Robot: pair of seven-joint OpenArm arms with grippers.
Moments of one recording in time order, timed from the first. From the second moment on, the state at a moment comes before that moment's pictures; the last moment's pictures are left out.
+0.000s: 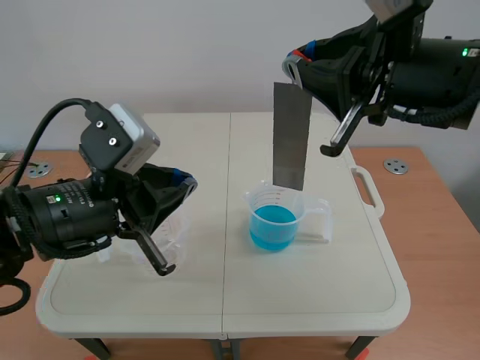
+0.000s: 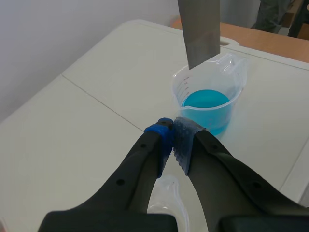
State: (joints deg) left arm 10.8 -24.4 15.1 98.3 0.1 -27.9 -2.2; right arm 2.4 25.2 -4.7 103.6 6.2 45.4 1.2
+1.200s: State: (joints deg) left arm -5.4 -11.3 23.8 77.9 10.2 -27.9 -7.2; right arm 2.4 25.2 -4.8 103.5 6.3 45.4 1.2
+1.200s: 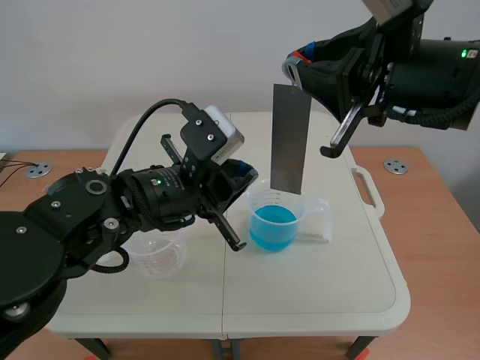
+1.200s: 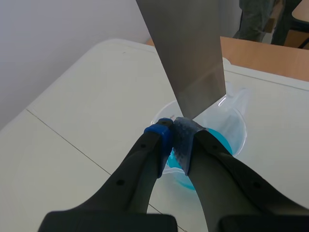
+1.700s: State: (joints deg) left arm -6.2 -10.7 25.3 73.7 12.2 -27.9 -9.8; right arm 2.4 25.2 -4.8 103.5 6.3 45.4 1.2
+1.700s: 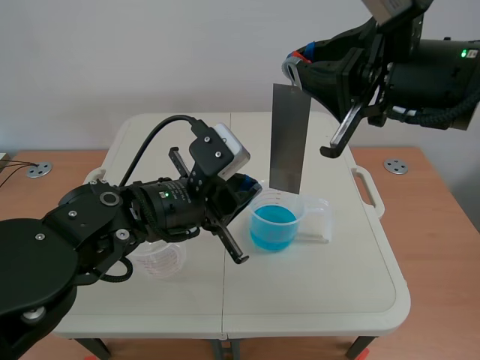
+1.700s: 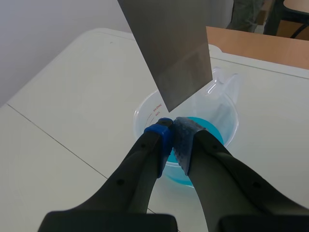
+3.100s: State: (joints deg) left arm 35.4 -38.5 -1.8 101.6 -0.7 -26.9 -22.3; right arm 2.4 25.2 -4.8 103.5 6.3 45.4 1.4
